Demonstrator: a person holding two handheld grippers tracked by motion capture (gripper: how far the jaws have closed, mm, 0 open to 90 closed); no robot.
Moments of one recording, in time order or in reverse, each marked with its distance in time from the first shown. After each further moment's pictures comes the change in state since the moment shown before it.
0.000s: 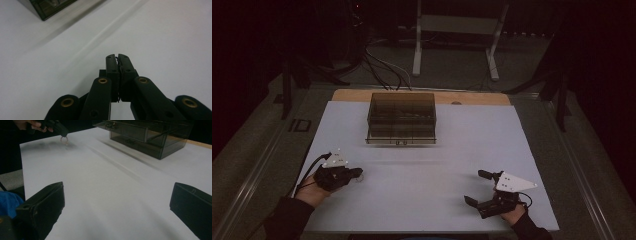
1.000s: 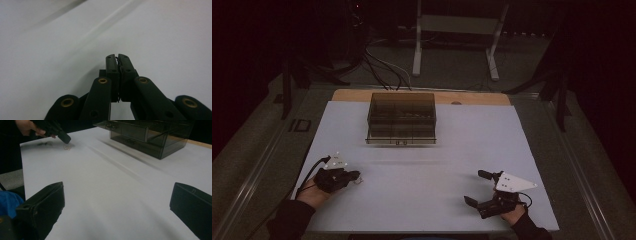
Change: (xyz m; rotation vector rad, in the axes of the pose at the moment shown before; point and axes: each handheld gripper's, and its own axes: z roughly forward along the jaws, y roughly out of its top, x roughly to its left) left arm 0.009 -0.021 0.015 0.041 0.040 -0.052; right arm 0.000 0.000 0.000 0.001 0.002 0.000
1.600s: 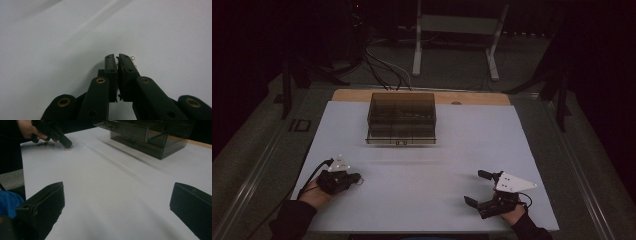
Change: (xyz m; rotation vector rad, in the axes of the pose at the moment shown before) left arm 0.000 -0.008 0.012 0.046 0.005 0.001; right arm 0.000 0.000 0.000 0.000 0.002 0.000
